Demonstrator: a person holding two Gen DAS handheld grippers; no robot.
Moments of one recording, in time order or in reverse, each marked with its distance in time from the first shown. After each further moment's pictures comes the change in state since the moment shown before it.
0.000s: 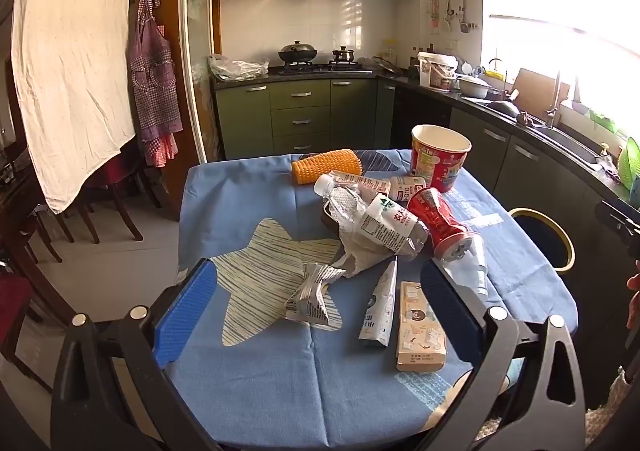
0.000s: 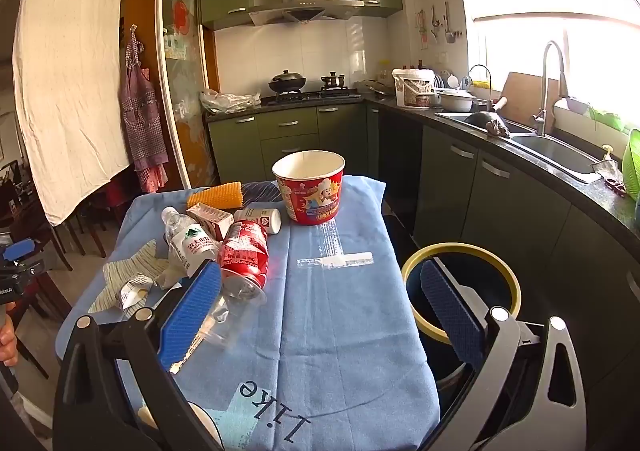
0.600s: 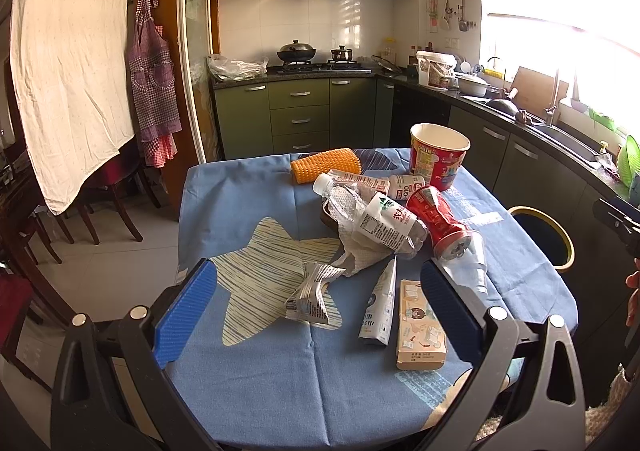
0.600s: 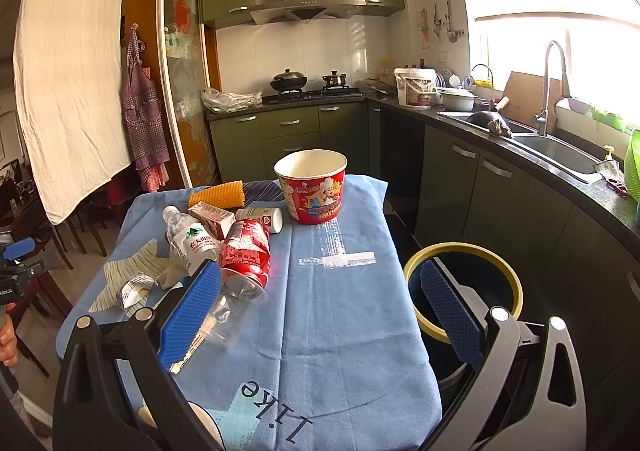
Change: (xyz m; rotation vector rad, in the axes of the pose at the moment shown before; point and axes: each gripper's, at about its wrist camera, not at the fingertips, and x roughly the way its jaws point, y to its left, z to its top) left arm 0.000 0.001 0.000 -0.001 0.003 -0.003; right arm 0.003 0.003 -0.001 -0.002 0.004 0.002
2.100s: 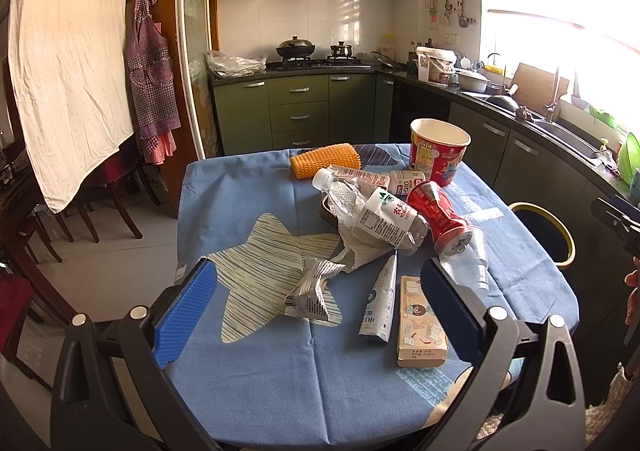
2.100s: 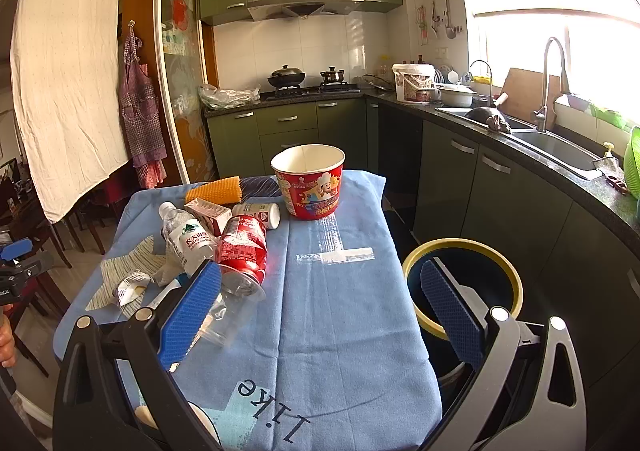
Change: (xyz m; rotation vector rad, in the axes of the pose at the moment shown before) left arm 0.008 0.001 -0.011 0.004 0.009 0.004; right arm 0.004 -0.001 -0.002 0.003 0.010 -0.005
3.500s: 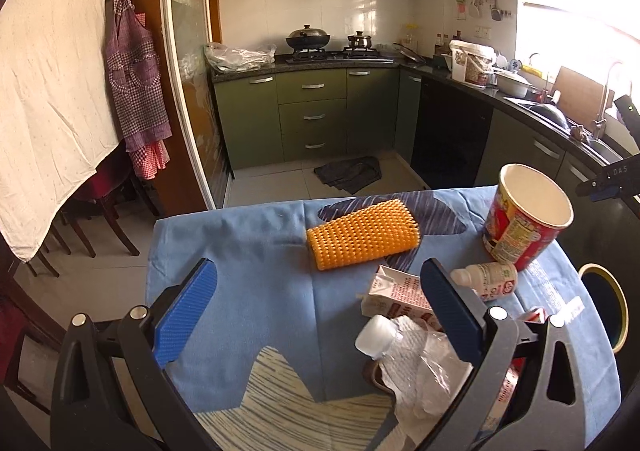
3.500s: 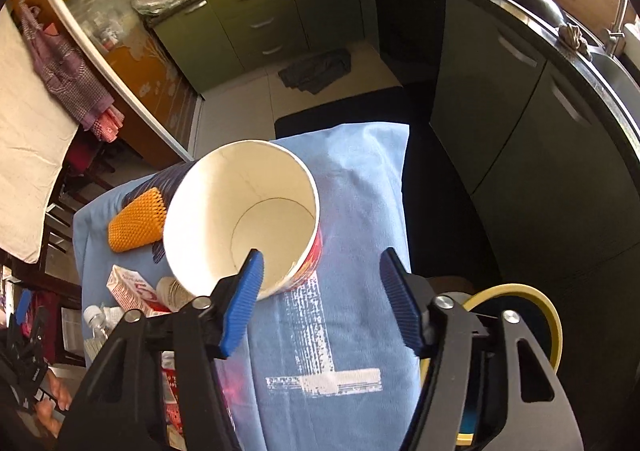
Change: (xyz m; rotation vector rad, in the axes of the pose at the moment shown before) left arm 0.213 0.030 0.134 -0.015 0.051 0.057; right arm 0.356 -0.065 0.187 0.156 0.638 0.009
